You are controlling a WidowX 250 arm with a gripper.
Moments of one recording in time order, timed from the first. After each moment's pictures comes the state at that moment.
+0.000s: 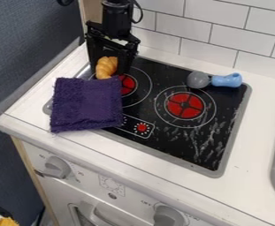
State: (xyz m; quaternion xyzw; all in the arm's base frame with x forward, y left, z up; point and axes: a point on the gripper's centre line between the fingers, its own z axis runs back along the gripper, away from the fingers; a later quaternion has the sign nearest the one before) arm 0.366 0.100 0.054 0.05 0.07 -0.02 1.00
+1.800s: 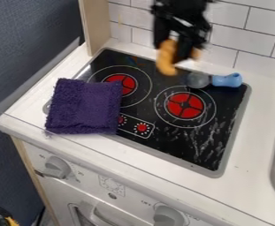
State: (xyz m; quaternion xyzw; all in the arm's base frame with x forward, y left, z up) arm 0.352 -0.037 0.127 0.07 -0.02 -0.23 0.97
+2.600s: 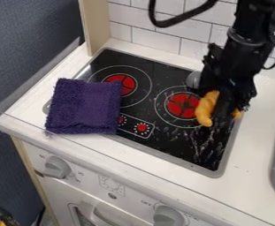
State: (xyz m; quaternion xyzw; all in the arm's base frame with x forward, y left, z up) arm 0.341 -0.100 0.071 0.06 0.01 -0.37 0.93
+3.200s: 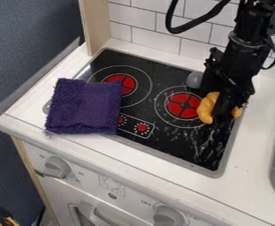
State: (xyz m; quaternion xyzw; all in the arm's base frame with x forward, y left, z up) arm 0.366 -0.096 0.054 0.05 0.03 -0.37 0.93
